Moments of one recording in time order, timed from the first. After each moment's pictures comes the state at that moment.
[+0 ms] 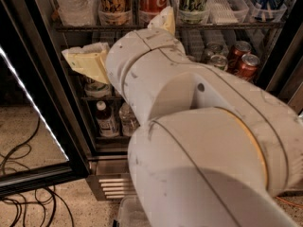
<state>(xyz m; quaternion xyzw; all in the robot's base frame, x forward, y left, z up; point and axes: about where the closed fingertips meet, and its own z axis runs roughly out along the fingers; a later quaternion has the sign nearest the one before) 0.467 0.041 1.070 -0.21 0.69 0.05 0.69</state>
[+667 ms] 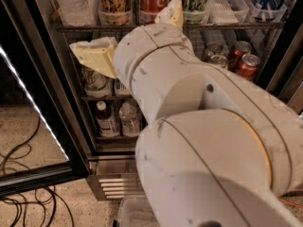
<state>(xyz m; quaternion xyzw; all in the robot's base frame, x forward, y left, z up) 0.471 0.031 1.081 -0.21 0.67 0.03 0.71</state>
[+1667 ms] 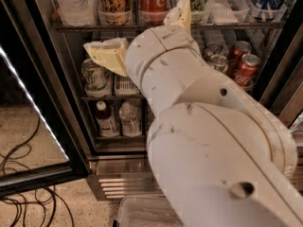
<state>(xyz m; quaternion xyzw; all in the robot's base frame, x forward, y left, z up) 0.486 0.012 1.077 -0.21 0.66 0.00 0.72</state>
